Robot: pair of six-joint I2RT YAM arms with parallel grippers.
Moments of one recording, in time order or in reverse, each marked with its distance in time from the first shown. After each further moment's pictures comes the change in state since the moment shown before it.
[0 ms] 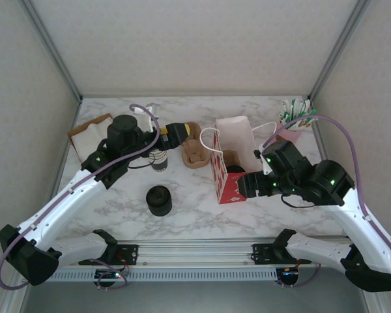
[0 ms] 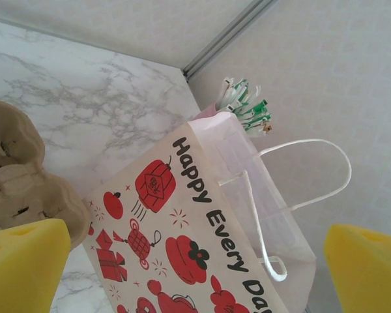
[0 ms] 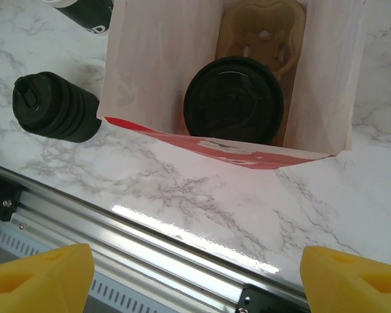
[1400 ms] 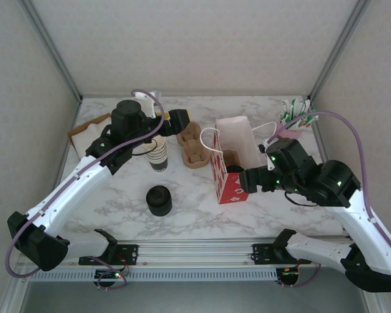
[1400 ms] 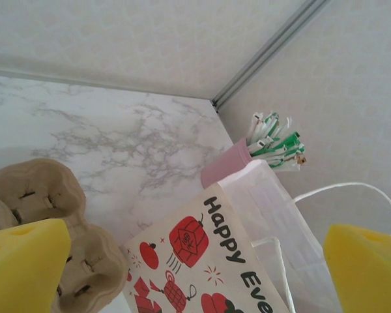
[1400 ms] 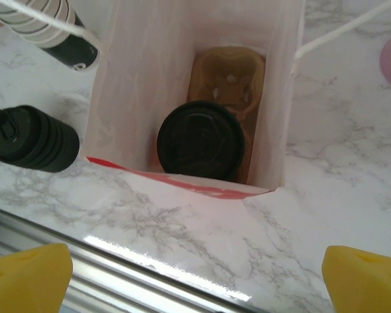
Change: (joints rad) left arm 0.035 0.128 0.161 -0.034 -0.080 0.117; right arm 0.000 0.000 0.059 0.010 0.134 -0.049
